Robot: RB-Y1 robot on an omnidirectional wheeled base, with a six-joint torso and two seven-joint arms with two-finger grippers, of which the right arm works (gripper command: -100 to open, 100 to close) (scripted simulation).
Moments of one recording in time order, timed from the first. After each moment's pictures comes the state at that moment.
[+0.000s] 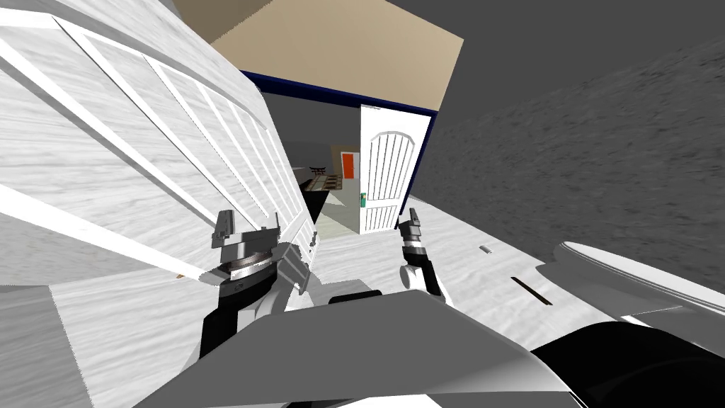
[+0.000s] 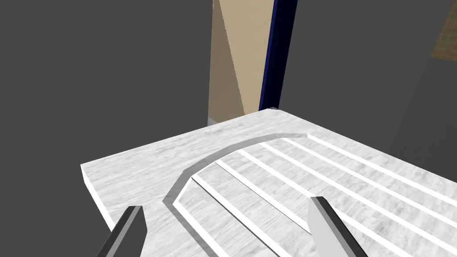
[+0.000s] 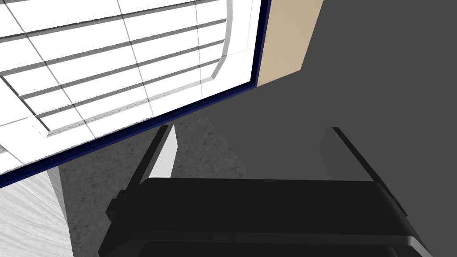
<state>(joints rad) 0.42 -0.01 0.00 -2.12 -0.10 -0.42 -0.03</state>
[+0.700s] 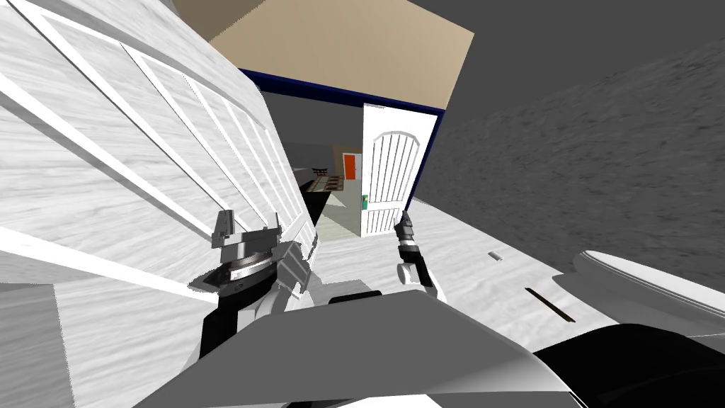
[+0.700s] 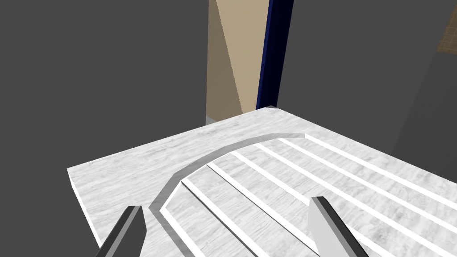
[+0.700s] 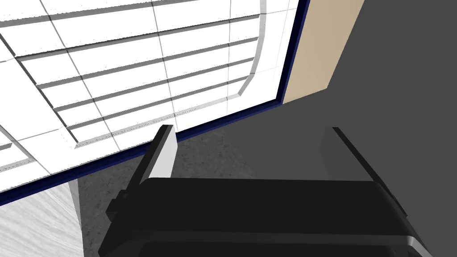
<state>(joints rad) 0.35 -0.04 0.00 -1.99 -0.09 -0.40 -0.02</state>
